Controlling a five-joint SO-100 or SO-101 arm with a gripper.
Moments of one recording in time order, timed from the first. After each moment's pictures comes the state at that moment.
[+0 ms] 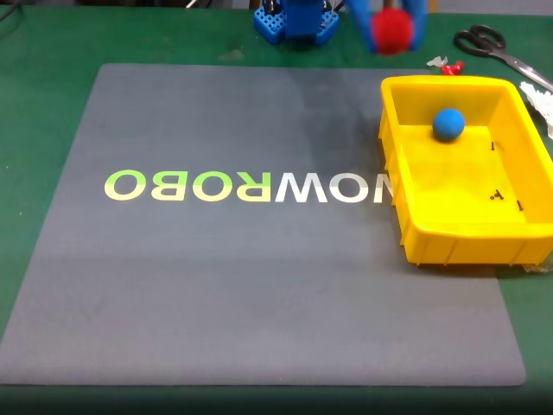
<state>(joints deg) -12.0 99.3 78.0 57.0 -80.5</state>
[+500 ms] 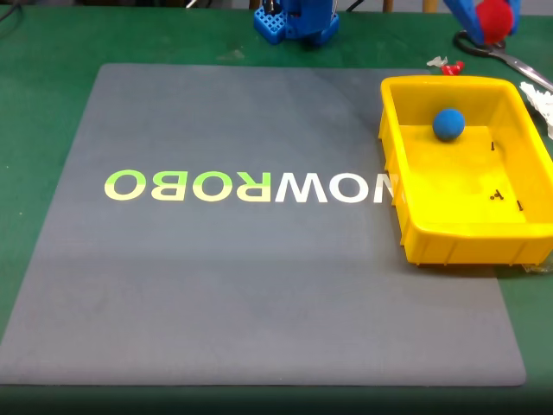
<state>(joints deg) -28.8 99.0 79.5 57.0 -76.6</state>
